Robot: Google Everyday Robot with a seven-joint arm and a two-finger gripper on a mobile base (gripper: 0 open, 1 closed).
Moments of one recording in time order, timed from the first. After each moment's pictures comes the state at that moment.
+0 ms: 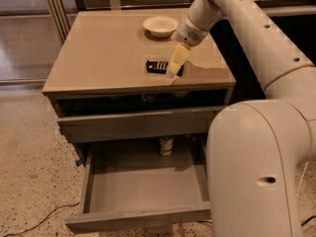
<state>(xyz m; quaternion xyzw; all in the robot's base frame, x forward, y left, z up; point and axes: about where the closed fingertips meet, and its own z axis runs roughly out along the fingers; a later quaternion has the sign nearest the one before) 0.743 -0.058 0.849 -0.64 0.72 0.13 0.23</state>
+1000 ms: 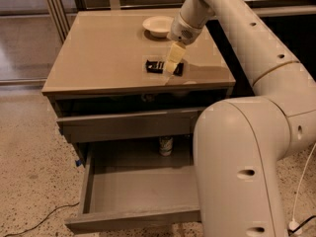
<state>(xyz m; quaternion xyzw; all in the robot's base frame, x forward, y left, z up) 0.753 -0.047 0.847 -0.66 0.72 0.10 0.22</state>
